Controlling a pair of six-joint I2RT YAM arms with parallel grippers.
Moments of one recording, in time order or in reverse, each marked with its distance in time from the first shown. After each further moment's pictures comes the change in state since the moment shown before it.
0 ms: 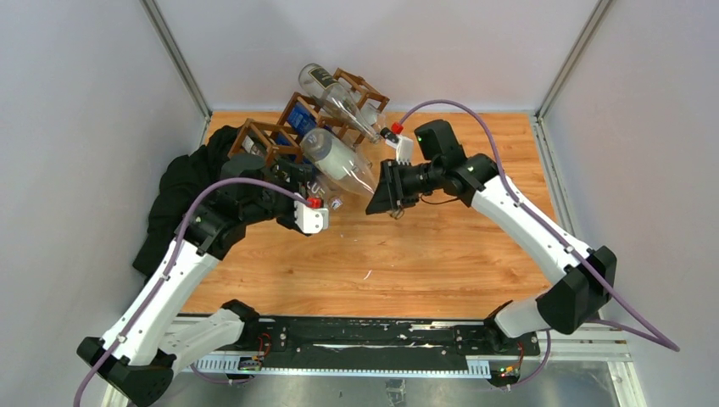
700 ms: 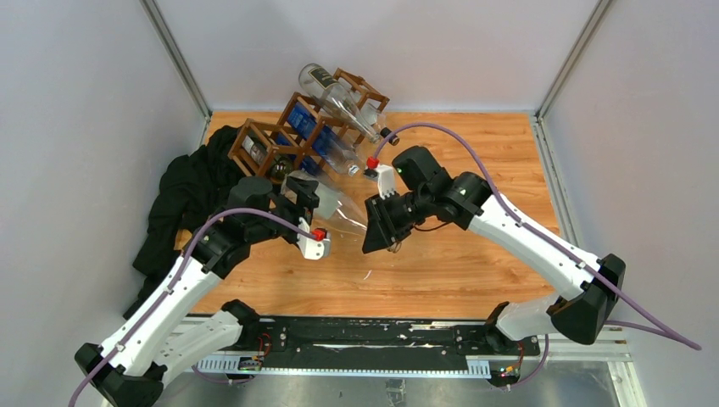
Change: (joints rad) left arm -0.085 -0.114 -0.215 0.129 -0.047 0.174; right arm 0.222 -0.085 -0.028 -0.167 0.107 -0.103
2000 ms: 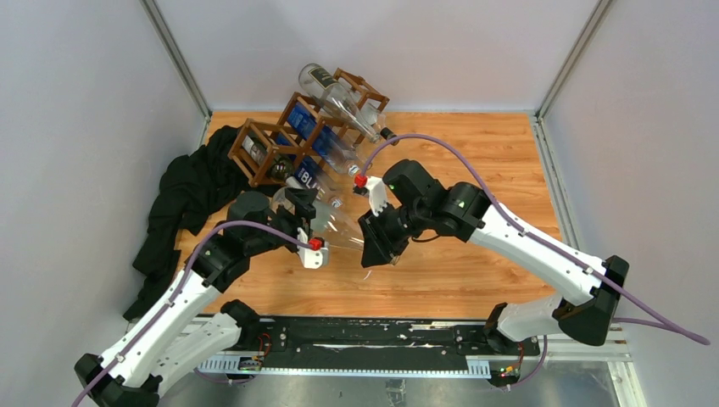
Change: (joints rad) left arm -0.005 -0.103 -0.161 0.109 0.010 -0.093; right arm 0.144 -0.024 0.014 -0.039 0.112 -0.107
